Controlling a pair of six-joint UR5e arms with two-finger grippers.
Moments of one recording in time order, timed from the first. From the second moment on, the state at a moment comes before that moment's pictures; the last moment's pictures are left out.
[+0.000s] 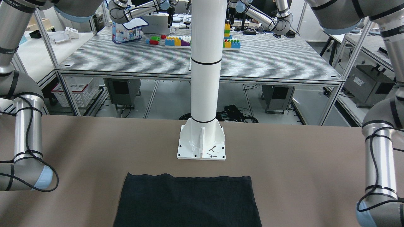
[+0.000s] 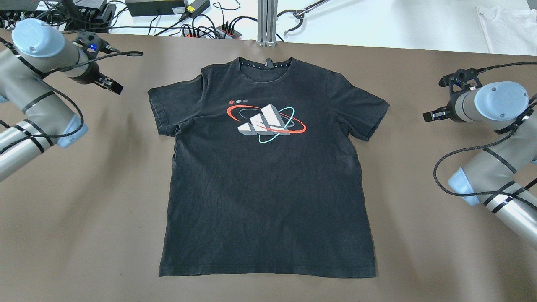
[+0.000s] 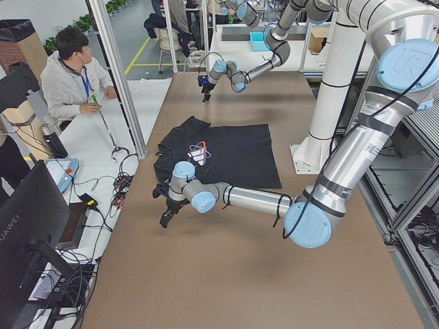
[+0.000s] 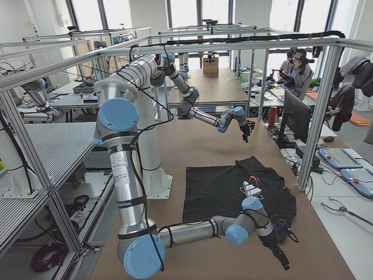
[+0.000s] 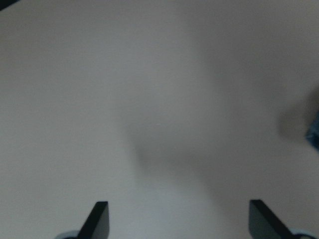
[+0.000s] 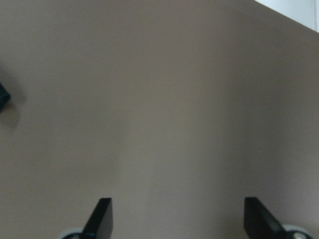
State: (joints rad) left arm -1.07 -2.14 -1.15 -2.13 -1.94 -0.42; right arm 1.04 -1.26 1.42 -1.02 1.70 0.57
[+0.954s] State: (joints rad) left arm -0.97 -2.32 -0.92 -2.21 -1.98 -0.55; right arm 0.98 -1.25 1.43 -1.02 1.70 0.60
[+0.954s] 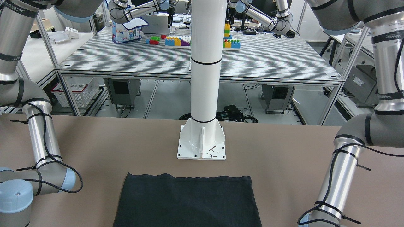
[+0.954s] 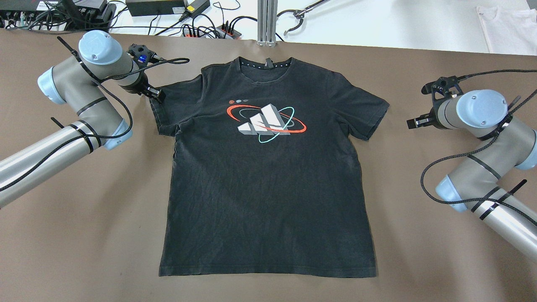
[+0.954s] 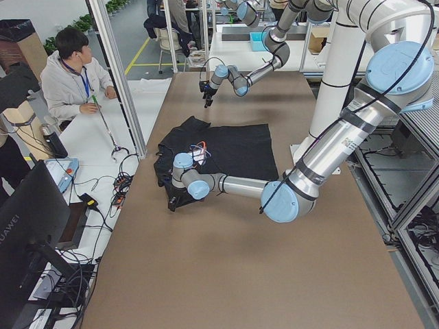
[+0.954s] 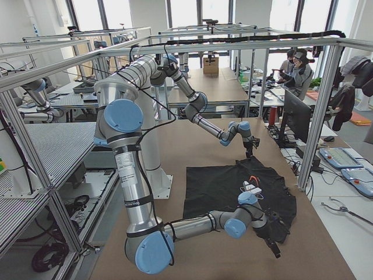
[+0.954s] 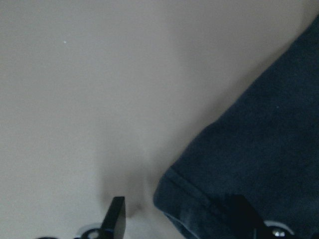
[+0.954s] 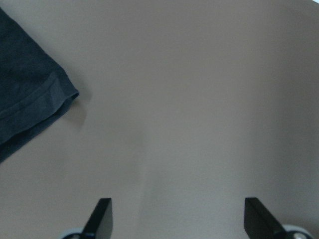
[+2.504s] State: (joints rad) left arm -0.95 -2.35 -1.05 -2.21 -1.98 -0.78; right arm 0.95 -1.25 1.43 -1.01 1.70 0.61
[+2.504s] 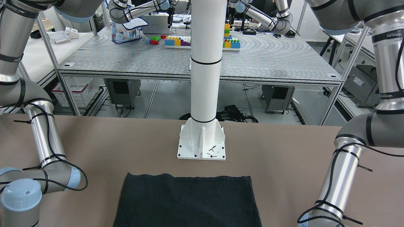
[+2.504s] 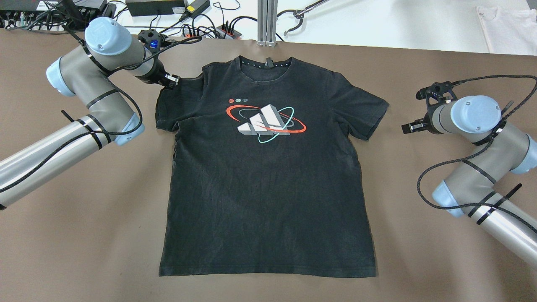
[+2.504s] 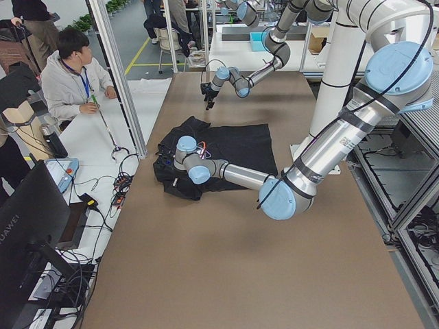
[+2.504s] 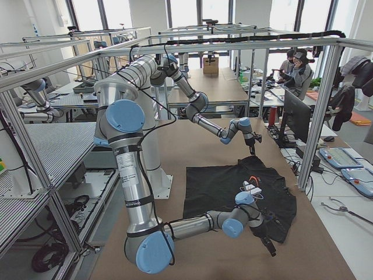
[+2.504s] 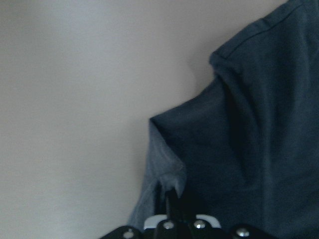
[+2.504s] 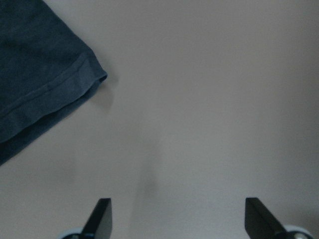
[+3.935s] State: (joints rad) left arm -0.72 -2.58 -0.97 -2.18 -1.67 -1.19; right arm 0.94 -1.25 1.43 -1.01 1.70 0.62
